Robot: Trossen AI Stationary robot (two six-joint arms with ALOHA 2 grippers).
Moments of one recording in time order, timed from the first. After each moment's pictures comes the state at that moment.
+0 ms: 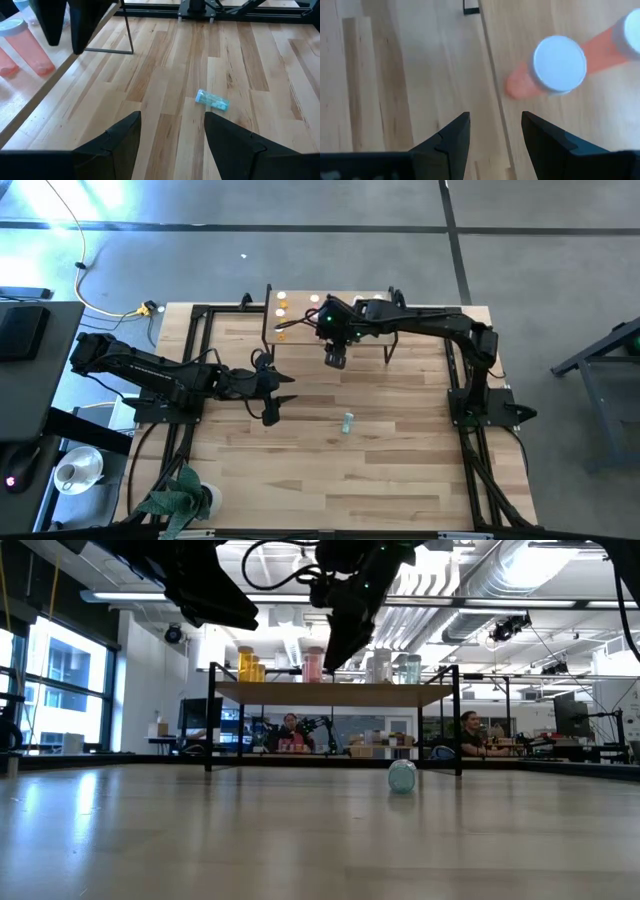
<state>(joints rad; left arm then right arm) -0.05 1.15 0.68 -0.06 -0.35 -0.13 -0.29 1.89 1.73 -0.86 0.03 -0.15</state>
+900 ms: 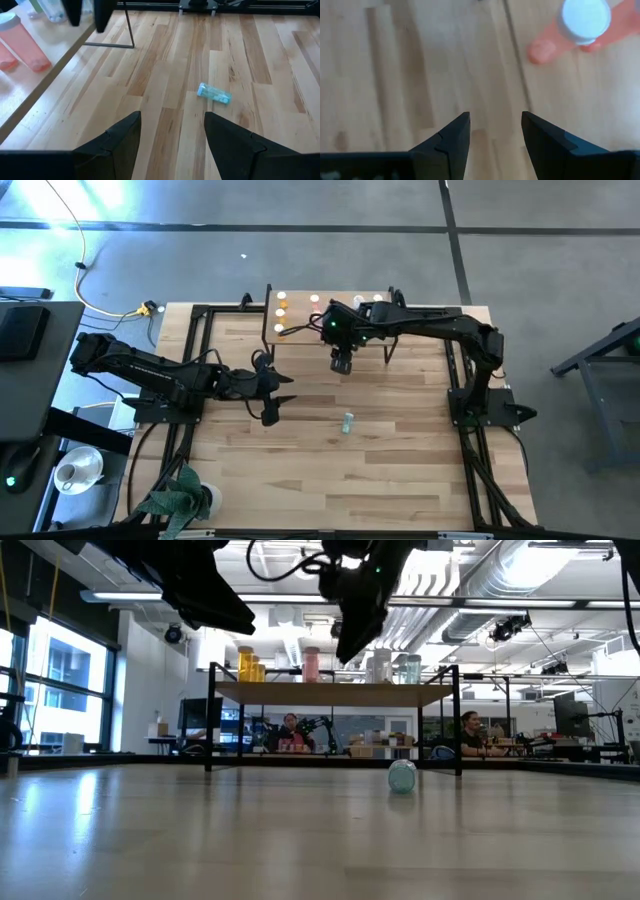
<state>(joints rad) -0.05 1.15 0.68 -0.09 -0.35 -0.13 -0.26 1.84 1.72 -0.95 0.02 -0.09</state>
